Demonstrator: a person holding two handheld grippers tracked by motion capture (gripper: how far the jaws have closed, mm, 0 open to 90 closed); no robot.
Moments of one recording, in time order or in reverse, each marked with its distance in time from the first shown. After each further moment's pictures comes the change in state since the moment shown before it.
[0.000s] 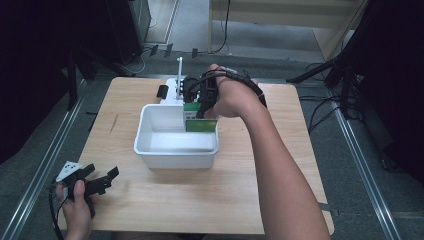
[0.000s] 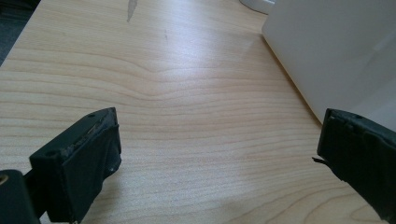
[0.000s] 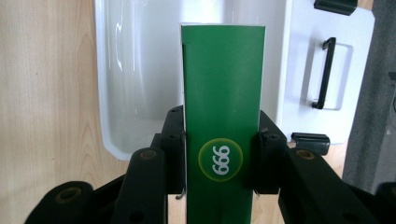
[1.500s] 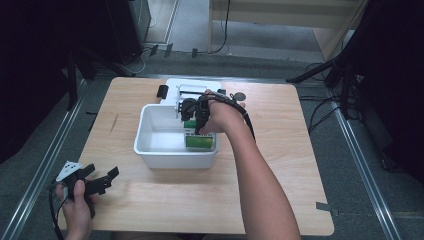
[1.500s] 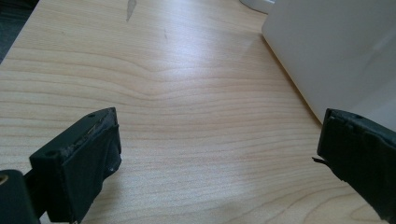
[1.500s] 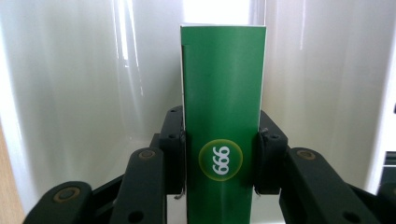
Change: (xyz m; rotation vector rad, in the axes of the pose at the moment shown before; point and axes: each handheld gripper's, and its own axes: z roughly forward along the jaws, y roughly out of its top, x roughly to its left) left arm 0.000 0.000 0.000 0.002 -0.002 -0.003; right arm -0.005 -0.003 0.104 0.053 0.086 0.064
